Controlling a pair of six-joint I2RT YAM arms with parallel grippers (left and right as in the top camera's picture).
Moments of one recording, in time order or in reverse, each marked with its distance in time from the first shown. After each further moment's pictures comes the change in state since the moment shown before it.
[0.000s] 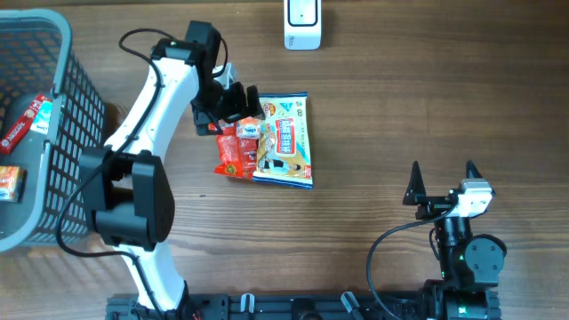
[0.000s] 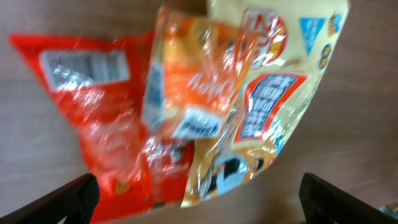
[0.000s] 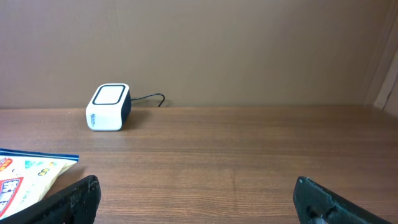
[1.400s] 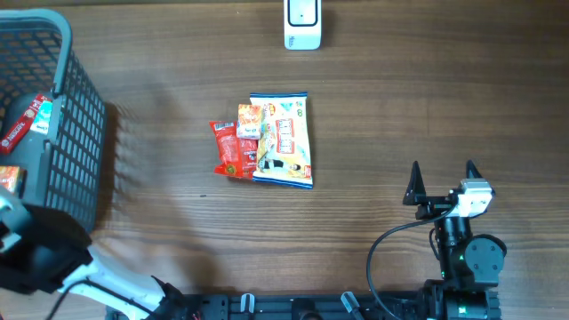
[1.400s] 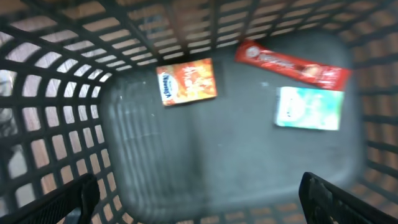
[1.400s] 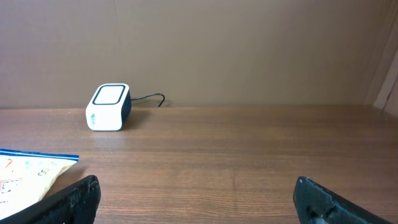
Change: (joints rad) left arm 0.908 -0.045 0.430 -0.214 -0.628 -0.240; right arm 0.000 0.000 0.000 0.000 0.000 0.000
